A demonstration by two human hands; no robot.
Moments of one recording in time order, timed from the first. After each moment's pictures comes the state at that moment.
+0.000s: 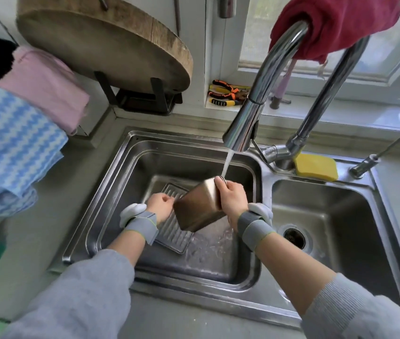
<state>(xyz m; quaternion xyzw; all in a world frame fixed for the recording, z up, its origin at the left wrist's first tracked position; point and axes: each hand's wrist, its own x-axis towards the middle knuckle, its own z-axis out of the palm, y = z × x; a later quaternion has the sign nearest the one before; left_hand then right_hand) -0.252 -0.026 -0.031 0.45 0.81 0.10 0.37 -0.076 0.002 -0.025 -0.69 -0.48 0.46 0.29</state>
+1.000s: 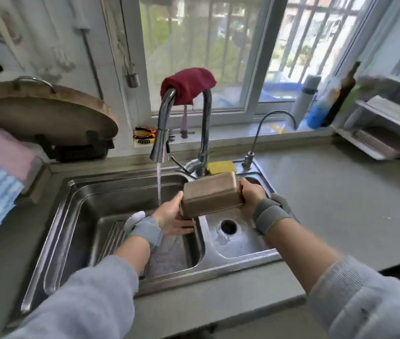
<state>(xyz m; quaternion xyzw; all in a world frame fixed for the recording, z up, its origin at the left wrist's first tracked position) -0.124 -0.111 0.093 0.35 0.56 0.21 0.72 0.075 -0.125 0.115 -0.73 -0.18 0.45 0.48</state>
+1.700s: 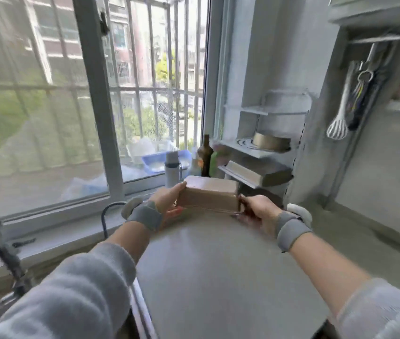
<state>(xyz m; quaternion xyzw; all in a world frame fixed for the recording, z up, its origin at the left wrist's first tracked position) 0.378 -0.009 0.245 0.54 0.44 0.28 0.66 0.563 -0.147 0.234 -0.74 -0.25 0.35 0.52</state>
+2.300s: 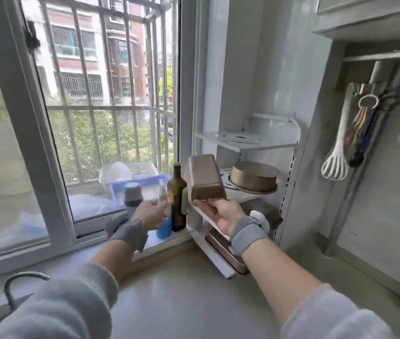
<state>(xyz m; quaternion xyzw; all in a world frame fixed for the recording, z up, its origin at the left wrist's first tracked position) 0.547 0.076 0.261 0.64 0.47 0.29 0.54 0.698 -0.014 0.270 -0.46 -0.13 0.48 0.74</state>
